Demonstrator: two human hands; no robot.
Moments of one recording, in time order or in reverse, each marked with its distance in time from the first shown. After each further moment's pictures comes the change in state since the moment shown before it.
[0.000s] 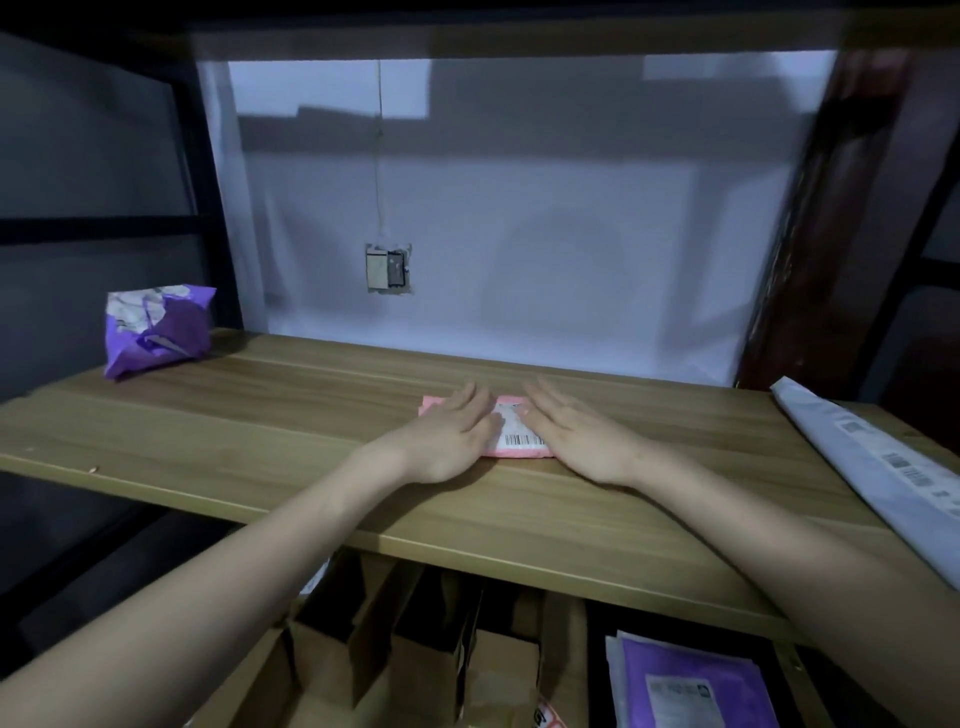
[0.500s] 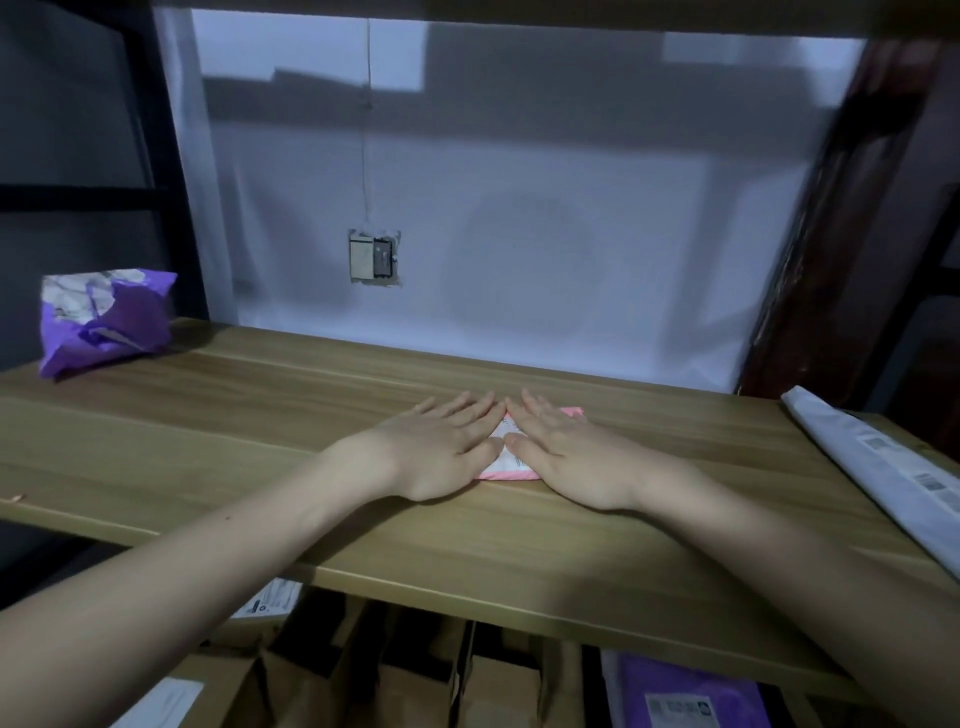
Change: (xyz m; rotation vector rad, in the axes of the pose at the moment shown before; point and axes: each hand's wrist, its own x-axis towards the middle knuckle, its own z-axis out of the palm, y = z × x) left_hand 0.016 -0.027 -0.005 0.260 -0.140 0.149; right_hand 0.011 -0.013 0.006 -0.216 -0.146 0.002
